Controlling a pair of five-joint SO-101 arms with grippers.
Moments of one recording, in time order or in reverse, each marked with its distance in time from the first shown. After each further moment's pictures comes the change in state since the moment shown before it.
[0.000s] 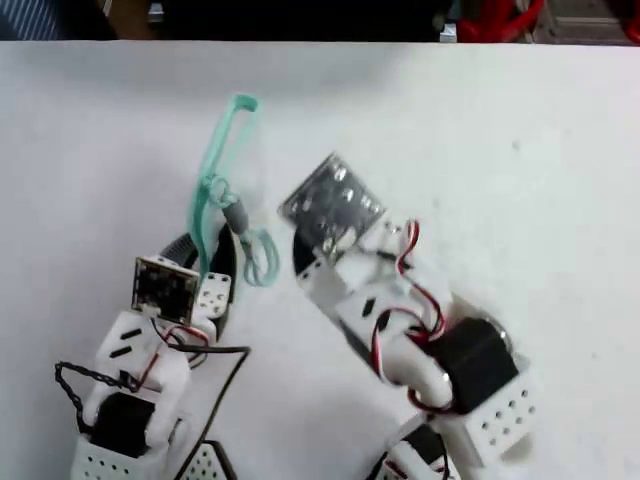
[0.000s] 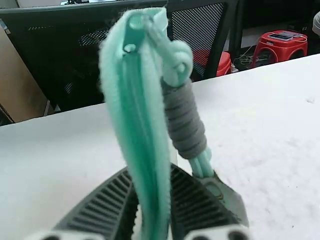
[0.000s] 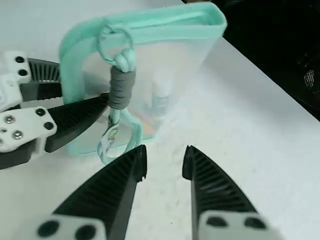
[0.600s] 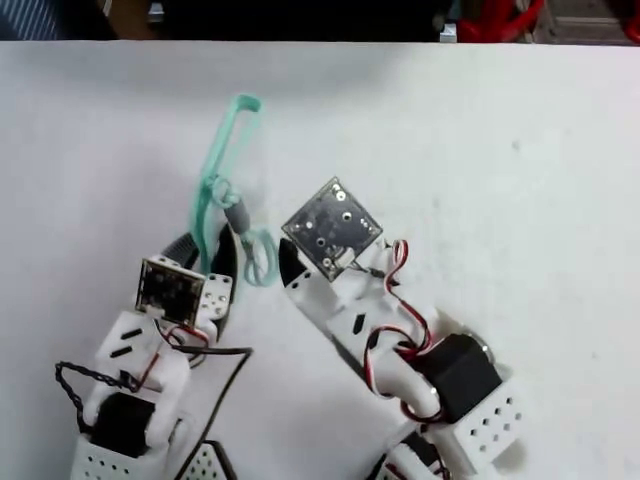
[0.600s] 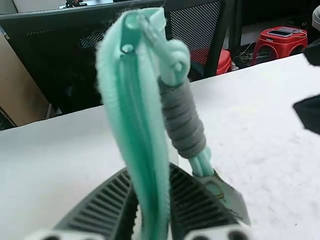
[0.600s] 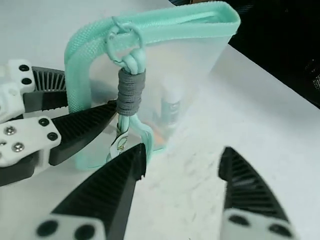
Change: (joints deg) left arm 0.0 0.0 0.0 0.0 -0.9; right arm -1.4 -5.5 13.5 -11.3 -5.5
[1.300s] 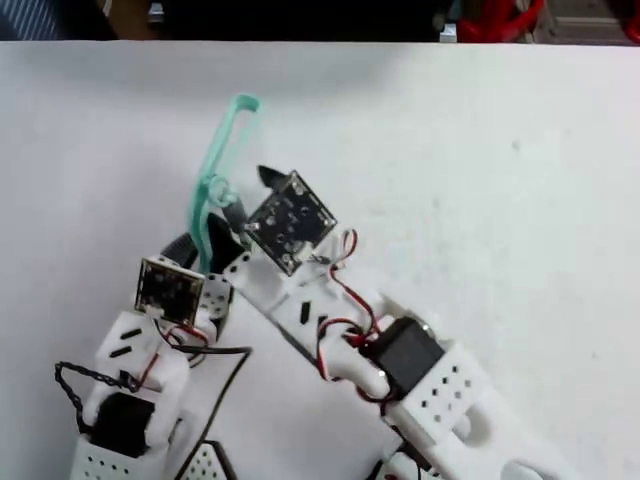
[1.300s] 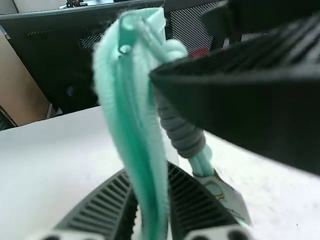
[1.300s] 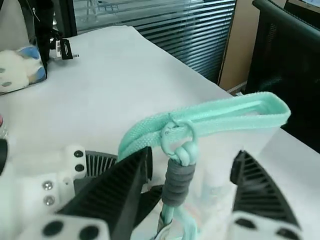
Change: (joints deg) left arm -0.2 0.0 0.0 0.0 0.0; right arm -8.3 9.3 2.1 -24.9 -2.9
